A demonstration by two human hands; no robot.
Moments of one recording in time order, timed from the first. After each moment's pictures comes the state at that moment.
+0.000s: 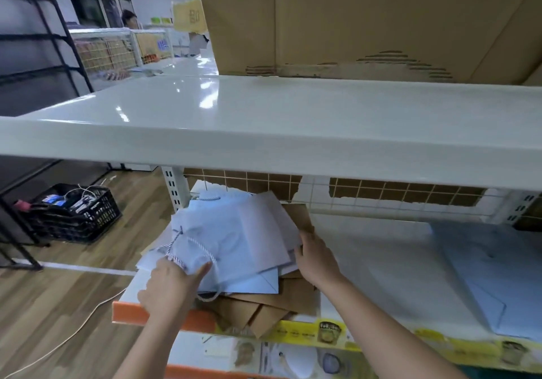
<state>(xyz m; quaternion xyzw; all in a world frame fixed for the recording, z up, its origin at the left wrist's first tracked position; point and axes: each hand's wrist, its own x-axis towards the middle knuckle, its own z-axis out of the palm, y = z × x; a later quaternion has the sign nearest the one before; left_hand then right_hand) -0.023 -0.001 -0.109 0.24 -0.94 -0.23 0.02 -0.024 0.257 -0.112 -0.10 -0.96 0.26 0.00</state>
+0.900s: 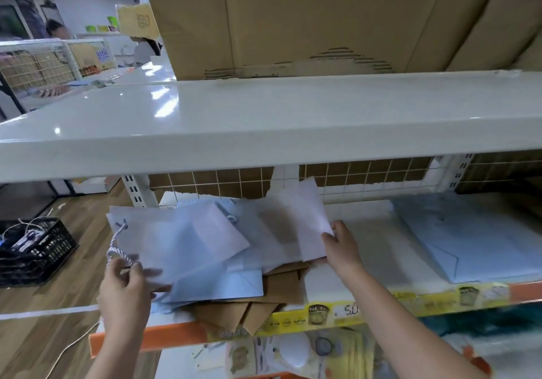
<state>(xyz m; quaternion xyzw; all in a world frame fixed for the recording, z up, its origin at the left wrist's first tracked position) -0.018 -0.031 -0.084 0.09 -0.77 -0.61 0.16 0.015 0.311 -0.107 -0.28 -0.81 0.50 0.15</state>
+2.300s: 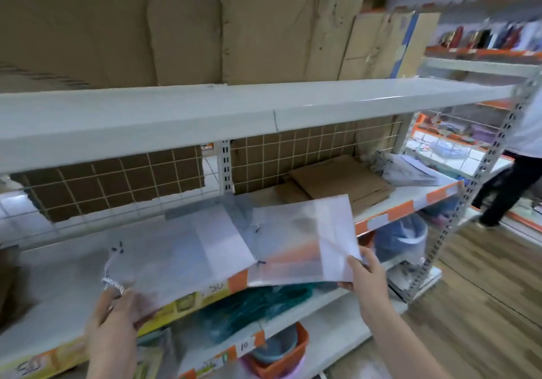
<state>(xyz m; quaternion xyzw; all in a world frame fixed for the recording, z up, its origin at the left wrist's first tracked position) 0.200 0.425 -0.090 0.01 -0.57 -0.82 -0.07 0.397 0.732 -0.089 -0.43 -0.55 0.62 0.36</state>
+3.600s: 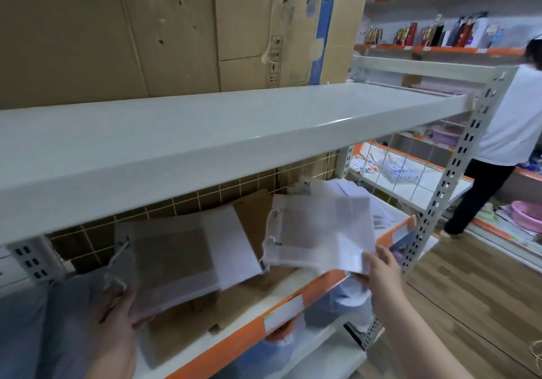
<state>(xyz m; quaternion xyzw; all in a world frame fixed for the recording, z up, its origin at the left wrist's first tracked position) 0.188 0.855 -0.091 0.06 -0.58 -0.80 -0.15 0.430 1.164 -0.094 -0.50 -0.42 0.63 0.43</state>
